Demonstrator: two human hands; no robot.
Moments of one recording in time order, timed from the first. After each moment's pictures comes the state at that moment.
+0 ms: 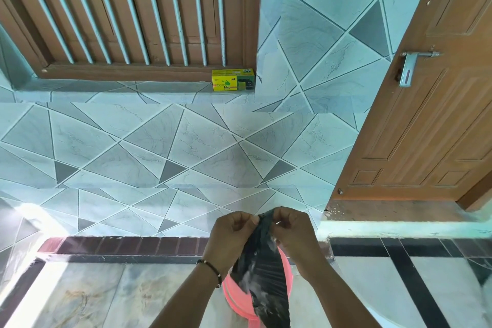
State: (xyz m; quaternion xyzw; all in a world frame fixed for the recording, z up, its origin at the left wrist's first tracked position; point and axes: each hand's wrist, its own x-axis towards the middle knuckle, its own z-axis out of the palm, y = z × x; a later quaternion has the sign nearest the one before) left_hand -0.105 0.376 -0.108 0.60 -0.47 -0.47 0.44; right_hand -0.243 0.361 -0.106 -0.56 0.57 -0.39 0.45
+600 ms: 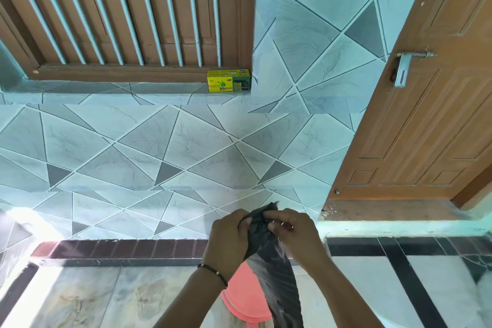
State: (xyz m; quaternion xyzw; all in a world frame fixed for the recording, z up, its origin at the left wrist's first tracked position) left_hand -0.107 0.369 -0.111 0.64 -0.63 -0.22 0.37; right_hand -0.260 0.351 -0.110 -0.64 0.57 -0.34 0.38
